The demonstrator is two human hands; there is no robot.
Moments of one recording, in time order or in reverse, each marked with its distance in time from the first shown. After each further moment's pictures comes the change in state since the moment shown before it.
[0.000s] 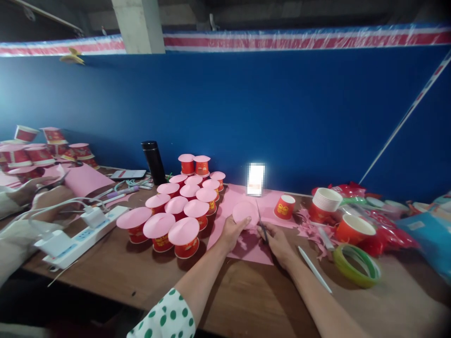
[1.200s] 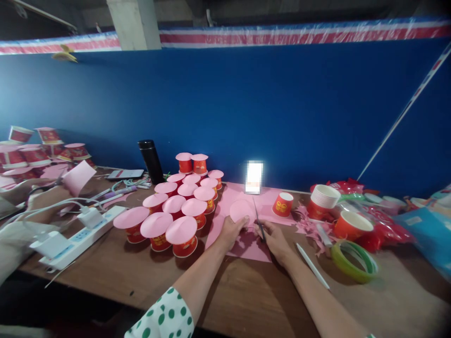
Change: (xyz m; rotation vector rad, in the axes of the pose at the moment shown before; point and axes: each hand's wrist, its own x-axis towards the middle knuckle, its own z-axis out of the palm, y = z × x) left_hand 0.001 -0.009 -0.004 0.095 0.023 -0.065; right_hand 0.001 -0.002 0.000 -0.066 0.012 -0.022
